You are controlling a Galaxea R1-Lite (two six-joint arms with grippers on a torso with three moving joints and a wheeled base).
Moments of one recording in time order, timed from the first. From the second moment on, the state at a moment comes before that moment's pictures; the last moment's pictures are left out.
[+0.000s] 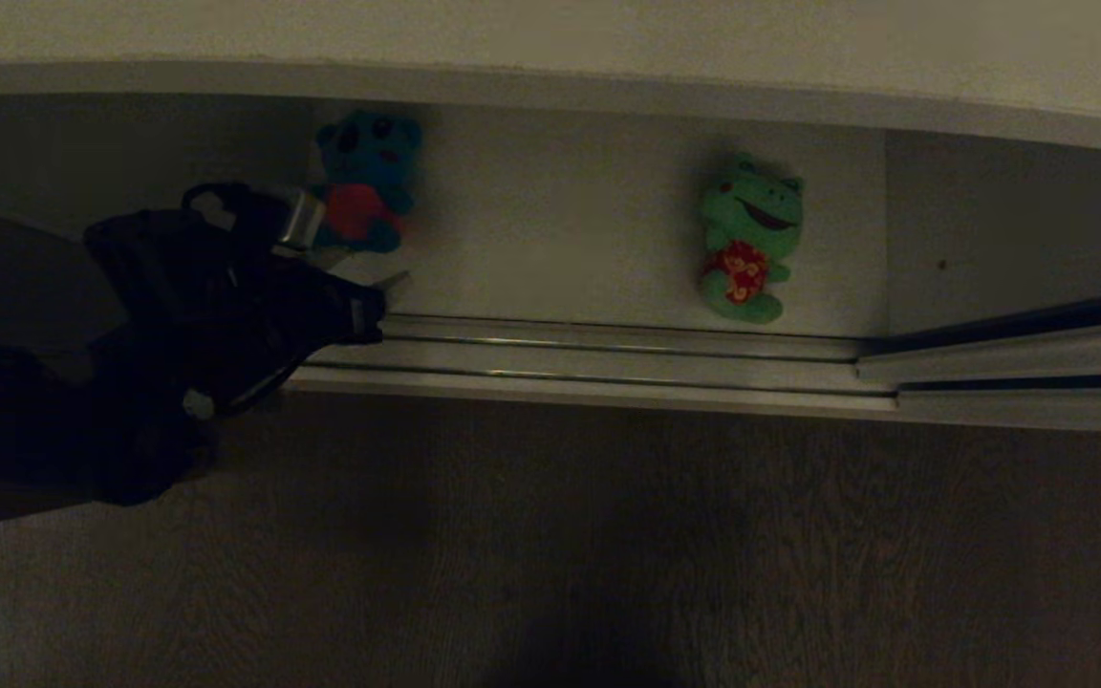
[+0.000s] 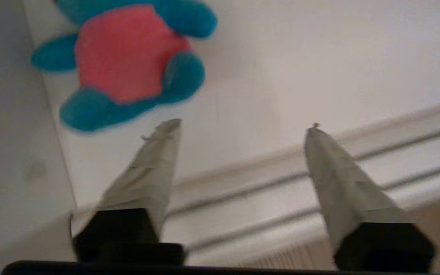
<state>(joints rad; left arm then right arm) -0.17 1.82 -0.98 -0.99 -0.14 0.24 -0.01 0.00 0.00 0.00 0.00 -0.01</state>
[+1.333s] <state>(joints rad) -0.14 2.21 -1.48 -1.08 -0.05 0.39 -0.01 0.00 0.00 0.00 0.00 -0.01</state>
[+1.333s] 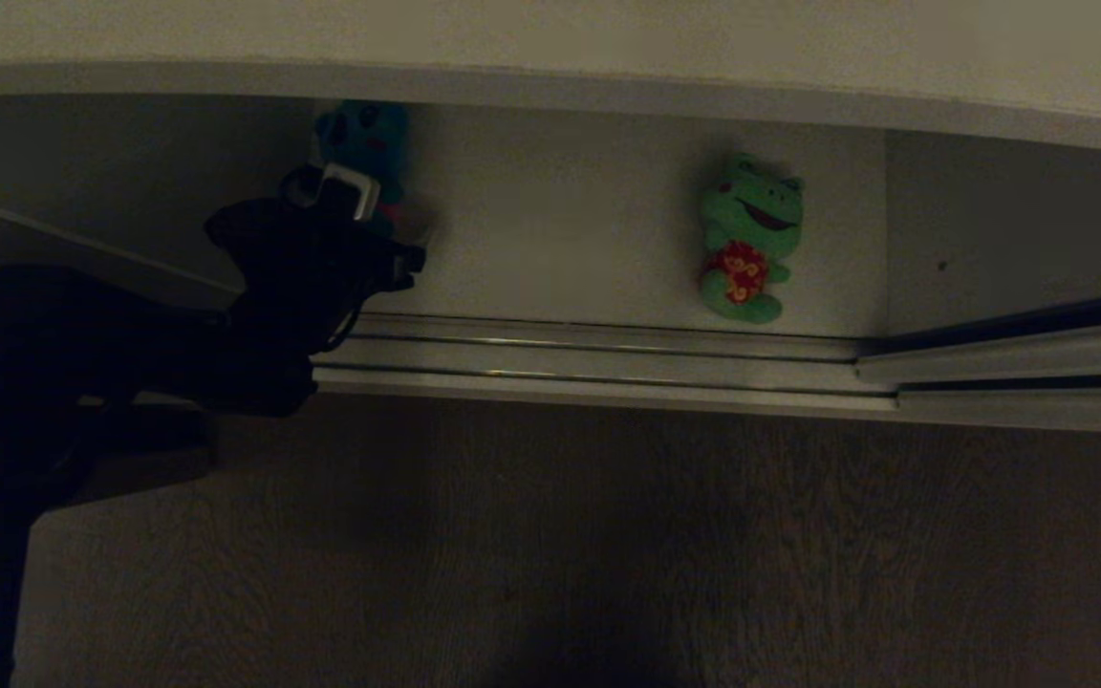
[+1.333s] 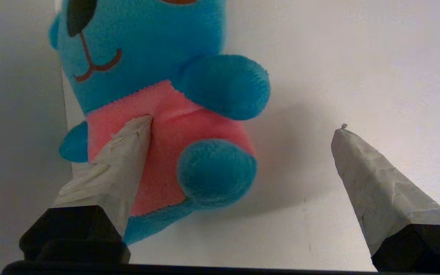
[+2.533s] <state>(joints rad) -0.17 2.08 -1.42 -0.94 -0.02 0.24 -0.01 0.00 0.00 0.00 0.00 -0.01</state>
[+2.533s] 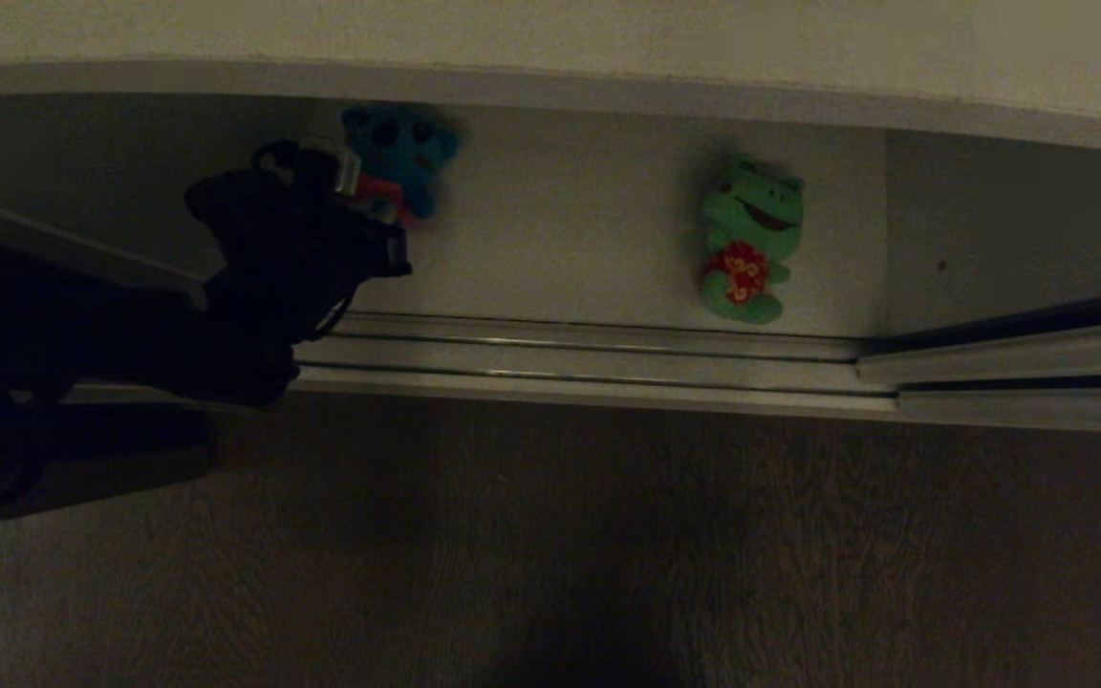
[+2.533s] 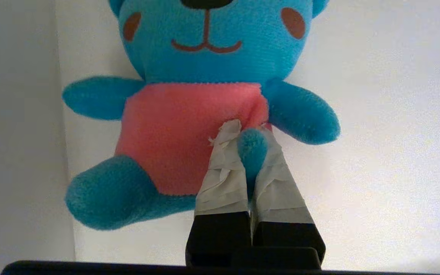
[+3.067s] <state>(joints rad) -0.24 1.77 -1.07 -0.73 -0.03 0.11 -0.01 0.00 0.00 0.00 0.00 -0.01</state>
